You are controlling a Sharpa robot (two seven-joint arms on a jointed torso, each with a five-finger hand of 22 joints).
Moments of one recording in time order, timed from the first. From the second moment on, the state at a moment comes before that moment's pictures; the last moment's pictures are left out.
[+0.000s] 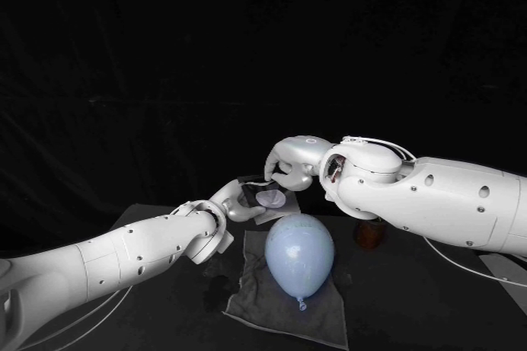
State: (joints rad) left arm 1.15 -0.62 -0.05 1.21 -0.82 -0.45 0.08; left_hand 1.61 -0.10 0.48 0.12 0.05 1.04 0.15 0.34 0.29 1.28 0.10 0.07 0.07 1.13 0.06 0.24 0.33 0.16 0.83 0.19 0.54 0.30; right arm 1.52 -0.52 -0.16 1.44 -1.50 -0.18 -0.14; right_hand 1.25 0.00 0.68 -0.04 0.06 1.00 0.13 0.20 0.46 1.46 0.04 1.57 1.31 1.46 -0.03 1.55 1.31 0.07 1.46 0.07 1.37 1.31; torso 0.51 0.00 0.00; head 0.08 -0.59
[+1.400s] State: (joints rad) left arm 1.15 -0.61 -0.05 1.23 -0.94 -0.46 0.05; left_hand 1.60 -0.11 0.50 0.11 0.05 1.04 0.15 0.35 0.29 1.28 0.09 0.07 0.07 1.14 0.06 0.23 0.34 0.16 0.83 0.19 0.56 0.30; right arm 1.52 -0.51 -0.16 1.43 -1.46 -0.09 -0.21; right_hand 1.12 -0.05 0.53 0.12 0.05 1.00 0.13 0.16 0.43 1.46 0.04 1.56 1.31 1.46 -0.03 1.56 1.31 0.07 1.46 0.08 1.36 1.31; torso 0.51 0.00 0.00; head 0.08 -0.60
